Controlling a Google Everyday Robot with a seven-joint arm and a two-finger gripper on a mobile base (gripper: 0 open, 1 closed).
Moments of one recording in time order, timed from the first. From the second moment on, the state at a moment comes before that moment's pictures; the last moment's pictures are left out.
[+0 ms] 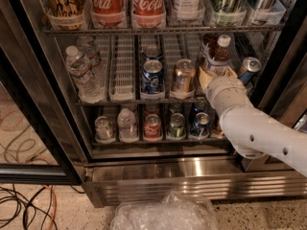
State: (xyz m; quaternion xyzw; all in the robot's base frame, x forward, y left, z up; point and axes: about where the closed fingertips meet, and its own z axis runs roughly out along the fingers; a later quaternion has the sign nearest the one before) arm 0.665 -0.197 0.856 -0.01 0.73 0.01 0.68
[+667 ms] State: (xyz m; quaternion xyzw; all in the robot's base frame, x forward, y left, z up) arm 0.663 -0.193 0.869 -0.01 0.71 0.01 0.70
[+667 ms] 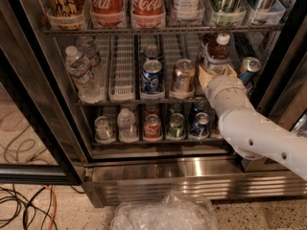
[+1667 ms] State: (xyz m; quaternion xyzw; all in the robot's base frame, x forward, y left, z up) arm 0.644 -0.191 0.885 0.00 0.68 0.02 0.73
